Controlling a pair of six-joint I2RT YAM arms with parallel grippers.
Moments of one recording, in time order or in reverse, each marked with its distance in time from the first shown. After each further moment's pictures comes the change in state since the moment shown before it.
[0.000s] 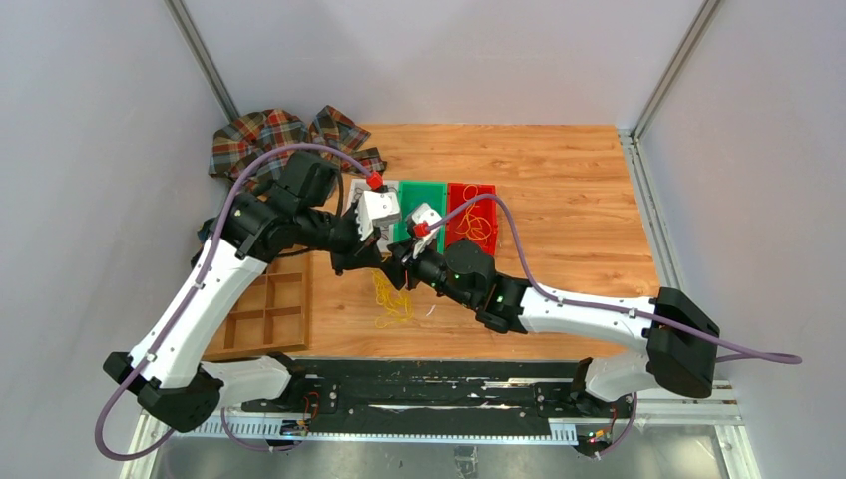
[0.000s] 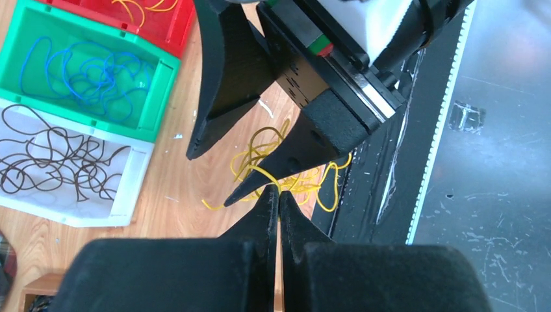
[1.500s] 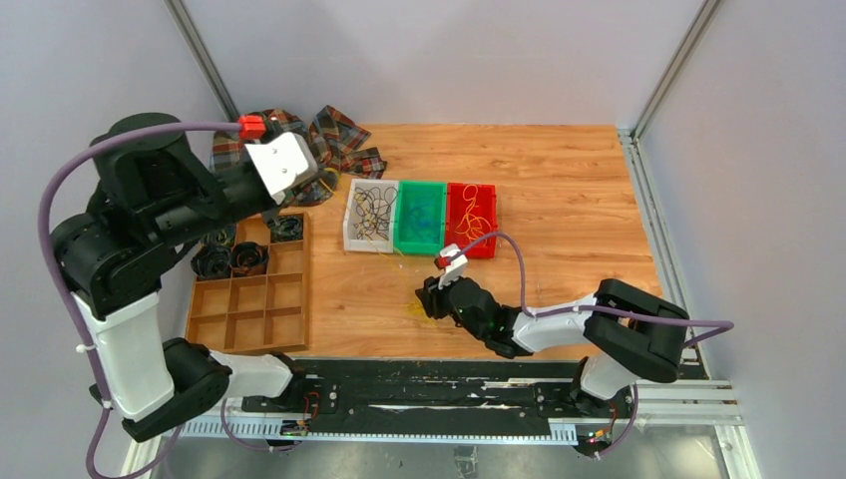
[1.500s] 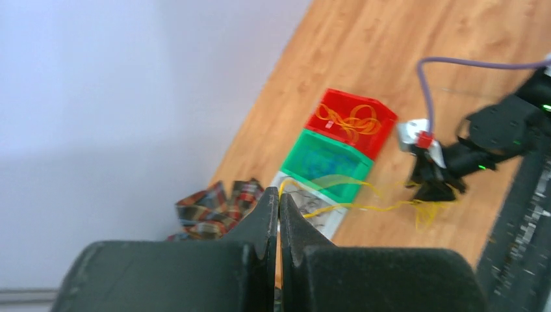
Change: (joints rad) left arm -0.020 0.088 0.850 -0.150 -0.283 0.092; right arm -0.023 0.158 -0.384 0.274 0.221 0.173
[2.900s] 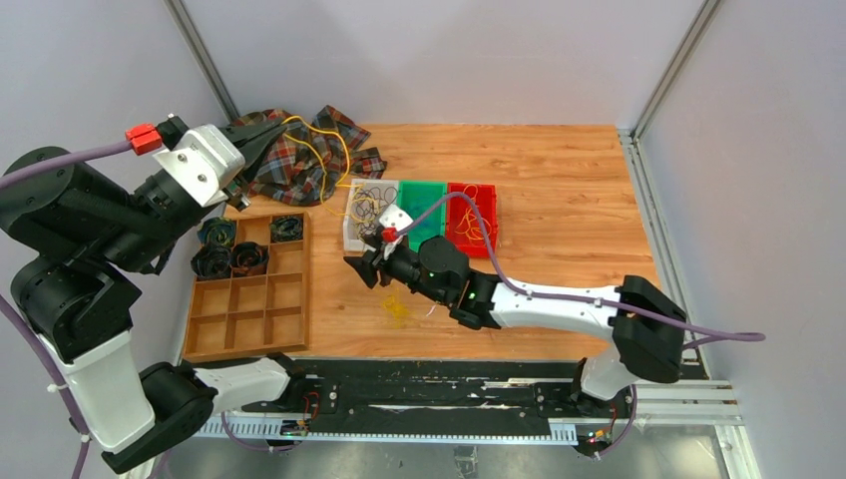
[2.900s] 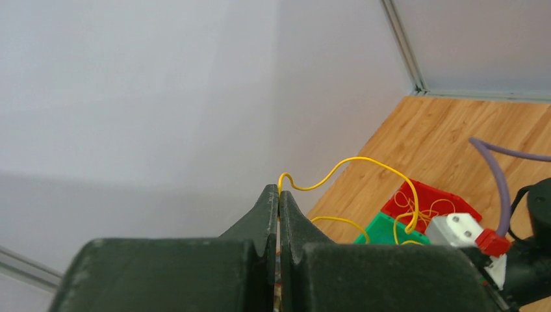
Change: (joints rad) left arm 0.000 -0.128 -0.095 0.396 -0.129 -0.014; right arm 0.077 -0.027 0.507 -0.166 -0.211 -0.296
